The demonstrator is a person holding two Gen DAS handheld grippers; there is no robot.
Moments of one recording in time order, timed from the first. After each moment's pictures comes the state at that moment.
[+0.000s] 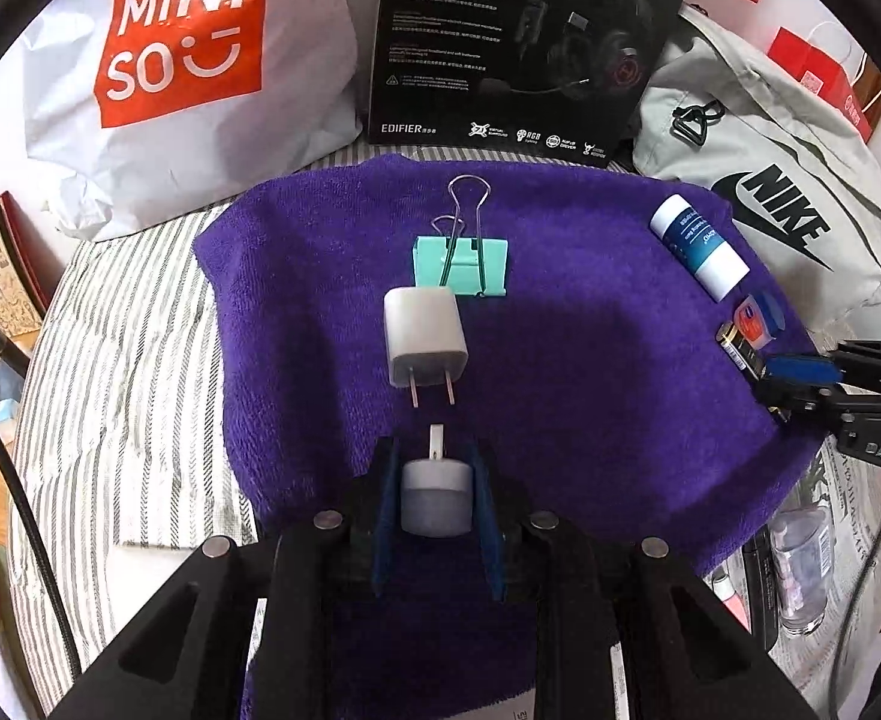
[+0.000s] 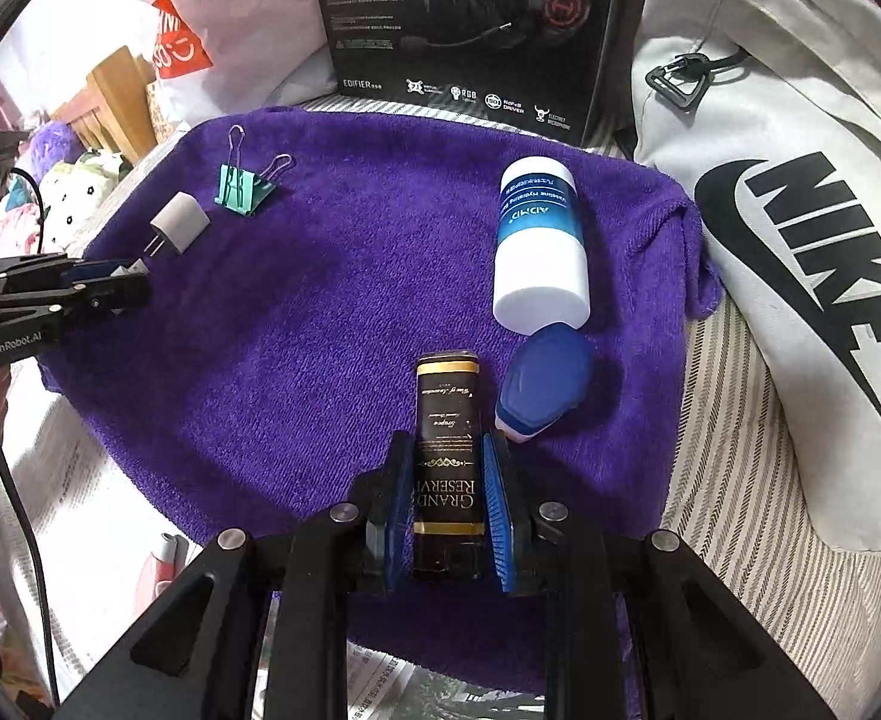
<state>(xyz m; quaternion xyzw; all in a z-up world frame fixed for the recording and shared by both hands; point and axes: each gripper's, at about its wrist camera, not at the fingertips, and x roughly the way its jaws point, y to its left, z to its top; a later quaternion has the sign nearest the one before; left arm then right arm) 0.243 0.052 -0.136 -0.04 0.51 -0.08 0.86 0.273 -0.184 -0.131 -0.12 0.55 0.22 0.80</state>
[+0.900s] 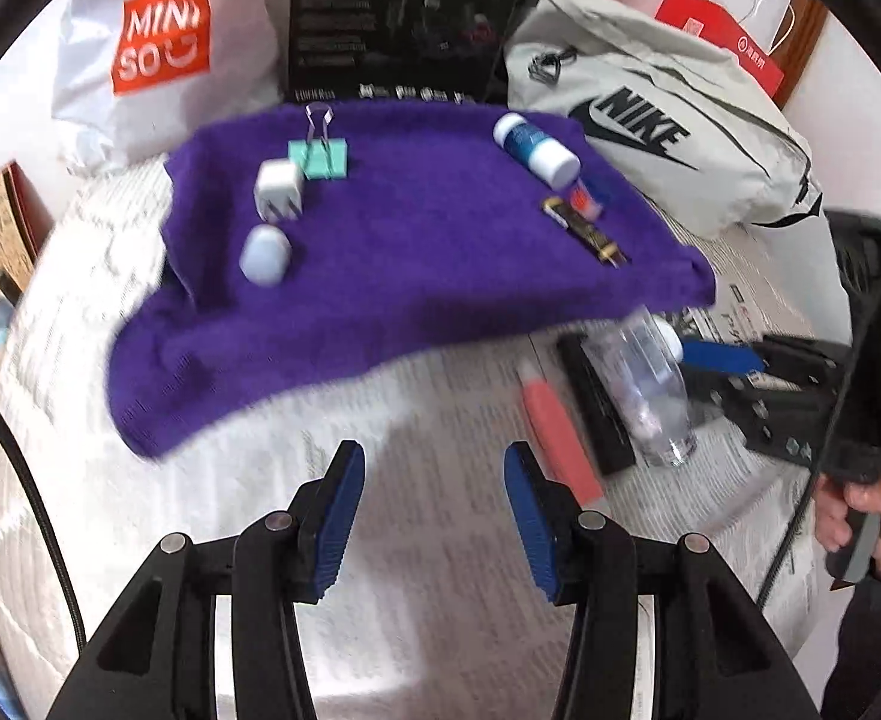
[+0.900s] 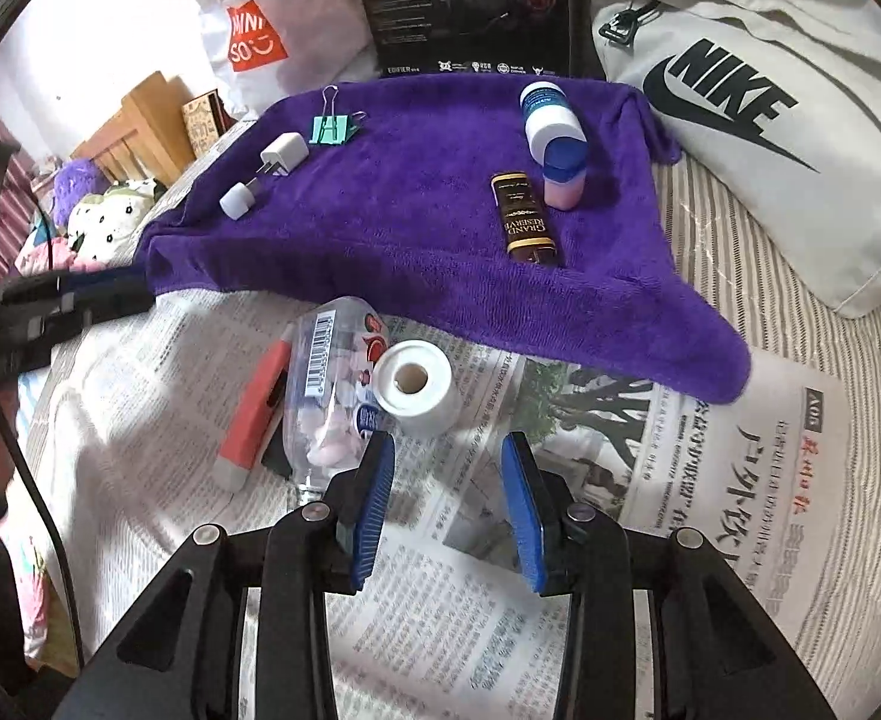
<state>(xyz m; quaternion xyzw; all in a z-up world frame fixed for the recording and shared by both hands) 0.111 -0.008 -0.113 -0.06 0.51 -0.11 0.85 0.148 -0.218 -0.115 -0.05 0.53 0.22 0.81</state>
